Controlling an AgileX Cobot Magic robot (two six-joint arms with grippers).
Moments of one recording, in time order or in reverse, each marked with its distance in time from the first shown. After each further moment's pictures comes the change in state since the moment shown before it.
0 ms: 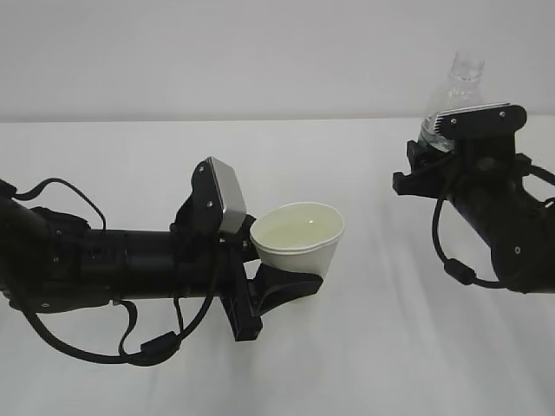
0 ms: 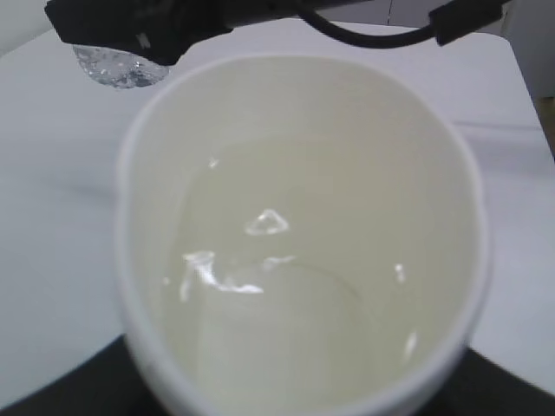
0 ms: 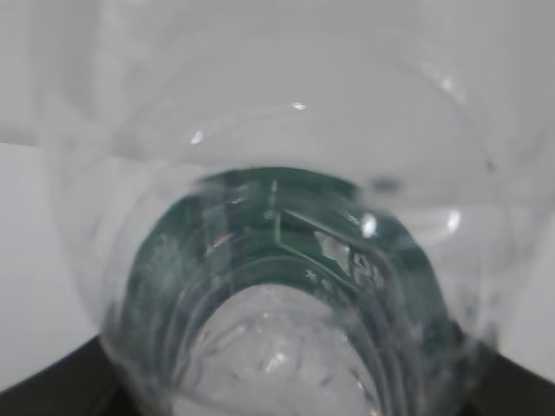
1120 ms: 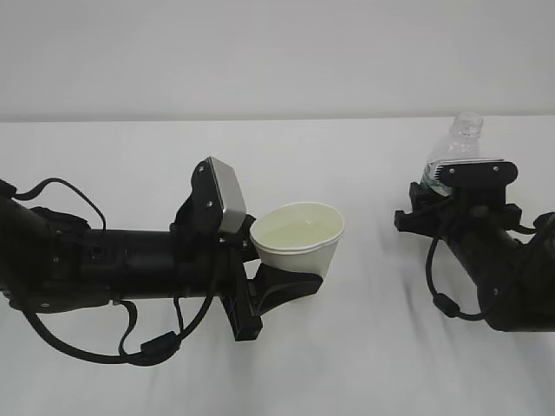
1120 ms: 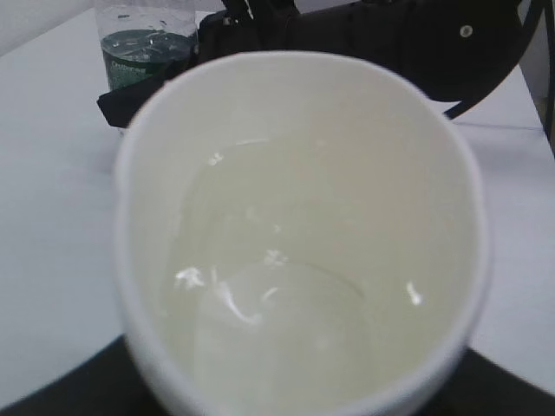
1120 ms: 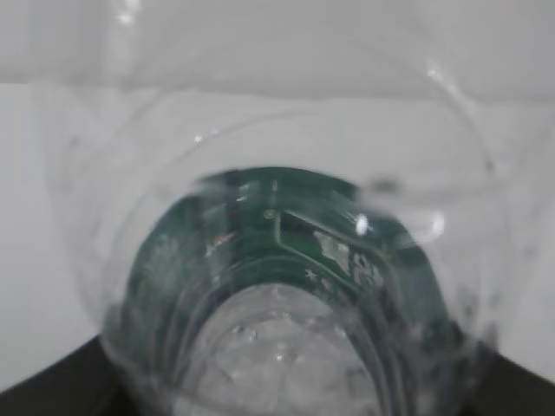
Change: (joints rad) left arm 0.000 0.000 0.000 0.000 0.000 0.000; right arm -0.039 0.235 -0.012 -0.005 -0.168 0.132
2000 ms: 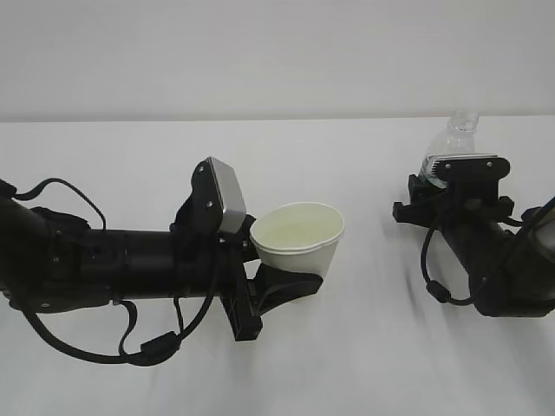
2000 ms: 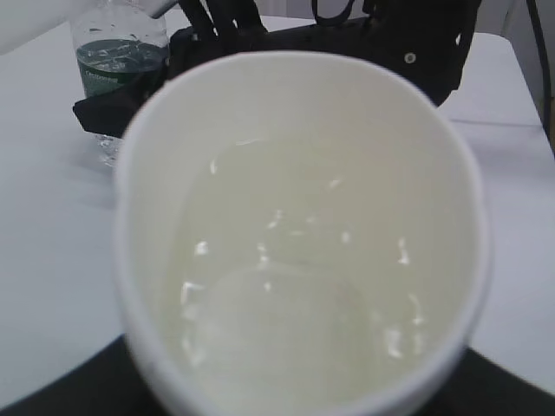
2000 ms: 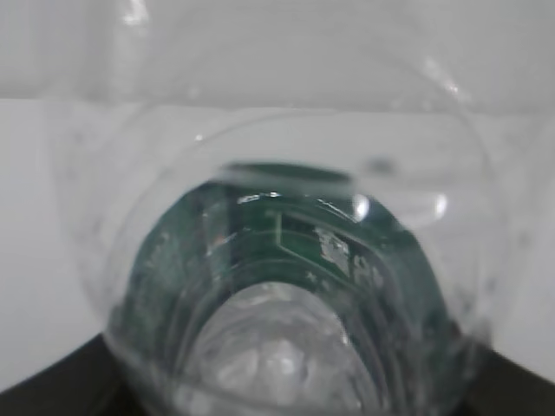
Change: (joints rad) left arm 0.000 0.000 0.000 0.000 -0.002 0.000; right arm -0.035 0.087 -0.114 -0.038 -0.009 0.000
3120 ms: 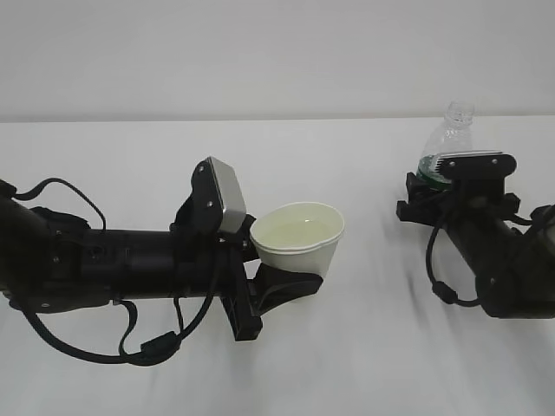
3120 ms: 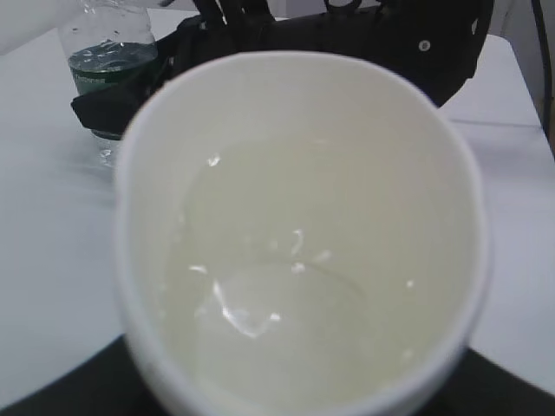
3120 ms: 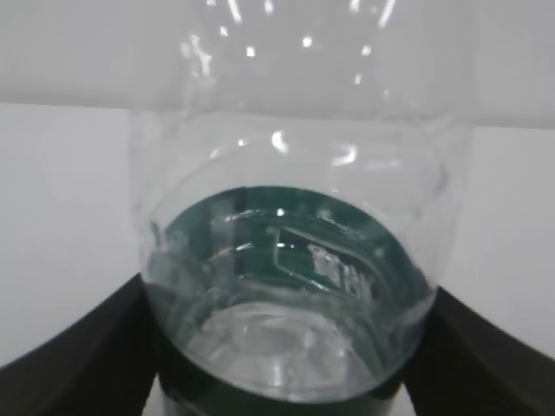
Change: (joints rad) left arm 0.000 0.000 0.000 0.000 0.000 0.000; right arm -0.004 -0.039 0.040 -0.006 -0.008 -0.012
